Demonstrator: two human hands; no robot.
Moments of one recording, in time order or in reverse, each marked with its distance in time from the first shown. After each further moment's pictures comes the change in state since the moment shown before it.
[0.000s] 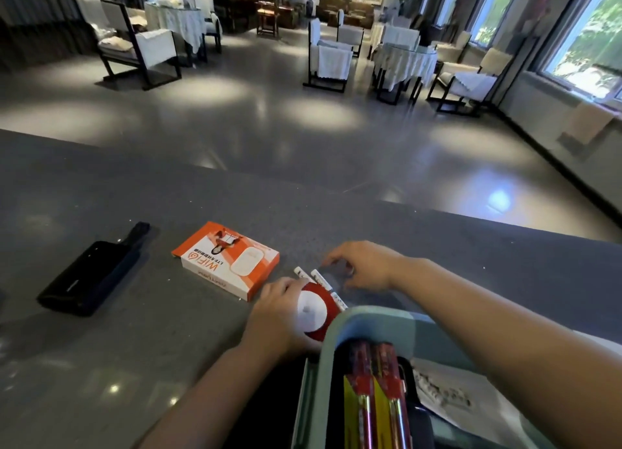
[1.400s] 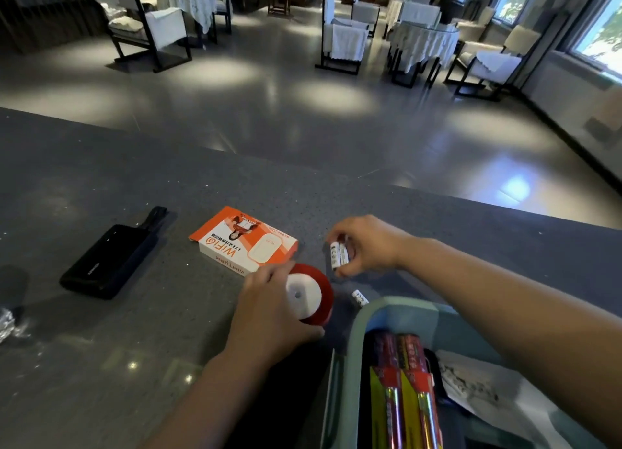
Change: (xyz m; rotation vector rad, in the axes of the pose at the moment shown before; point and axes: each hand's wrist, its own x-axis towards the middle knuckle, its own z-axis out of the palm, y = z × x) left_hand -0.028 -0.003 -0.037 -0.104 0.077 -0.209; right_hand 0.027 -0.010 0.002 0.019 0.131 -0.124
